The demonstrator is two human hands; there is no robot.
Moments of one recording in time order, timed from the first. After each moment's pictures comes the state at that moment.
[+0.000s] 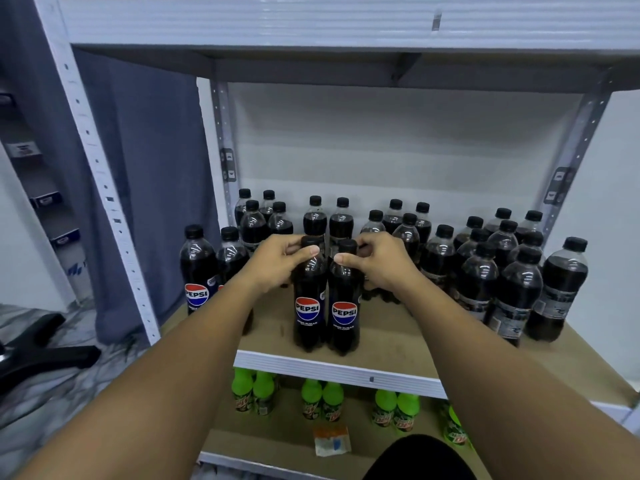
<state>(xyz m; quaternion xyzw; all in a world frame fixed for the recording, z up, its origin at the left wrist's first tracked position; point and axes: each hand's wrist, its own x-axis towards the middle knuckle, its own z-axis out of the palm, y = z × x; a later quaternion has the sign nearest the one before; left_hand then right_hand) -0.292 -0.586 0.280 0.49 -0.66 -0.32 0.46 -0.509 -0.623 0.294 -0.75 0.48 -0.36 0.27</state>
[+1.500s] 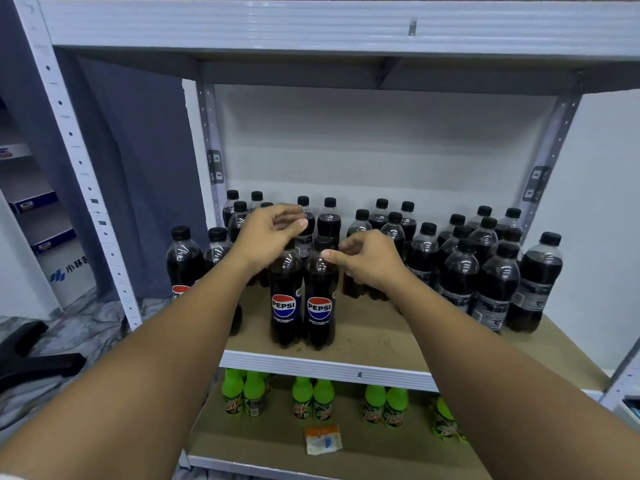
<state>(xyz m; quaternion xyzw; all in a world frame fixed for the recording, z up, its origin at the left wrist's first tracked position) -0.303 -0.587 0.315 0.52 -0.66 -0.22 0.50 -0.513 -0.611 0.298 -0.74 0.50 -0.38 0.26</state>
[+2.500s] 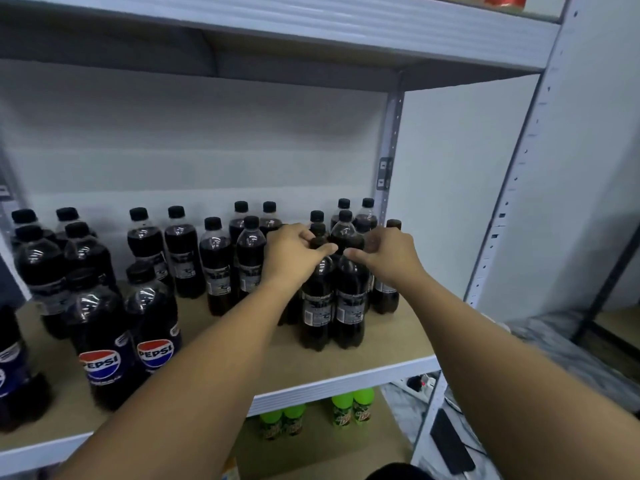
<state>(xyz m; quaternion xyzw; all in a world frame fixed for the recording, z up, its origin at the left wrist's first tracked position) -0.580 -0.672 0.284 0.53 -0.67 -0.21 0.48 -0.757 -0.626 0.304 -0.61 0.69 -0.38 0.08</state>
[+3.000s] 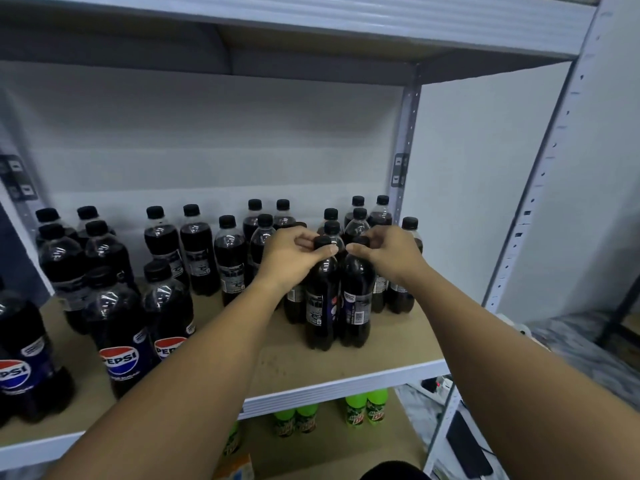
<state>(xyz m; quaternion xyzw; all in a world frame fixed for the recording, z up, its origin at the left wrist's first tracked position) -0.550 -0.673 0.279 0.45 -0.68 -0.32 0.48 -0.747 -0.641 0.299 -0.65 0.62 -0.40 0.17</state>
